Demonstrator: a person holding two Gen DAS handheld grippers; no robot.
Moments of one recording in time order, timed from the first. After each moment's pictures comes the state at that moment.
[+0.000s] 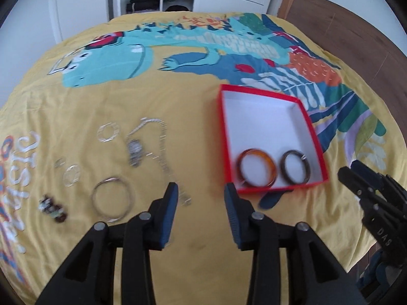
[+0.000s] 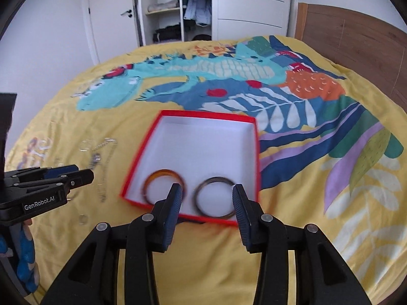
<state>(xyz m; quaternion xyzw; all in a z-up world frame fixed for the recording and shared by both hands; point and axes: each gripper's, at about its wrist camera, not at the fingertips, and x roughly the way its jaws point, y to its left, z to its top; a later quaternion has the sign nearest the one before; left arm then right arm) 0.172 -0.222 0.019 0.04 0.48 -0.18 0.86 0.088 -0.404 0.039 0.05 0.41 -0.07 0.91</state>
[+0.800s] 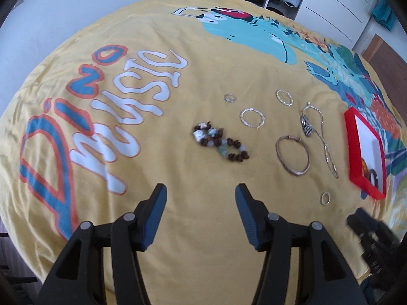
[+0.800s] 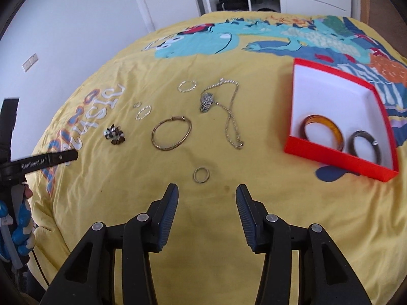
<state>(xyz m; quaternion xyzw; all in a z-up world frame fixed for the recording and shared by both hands) 0.153 0.022 -0.027 -0.08 0.52 0.00 0.85 0.101 -0.239 -0.042 0.06 0.49 0.09 0.87</state>
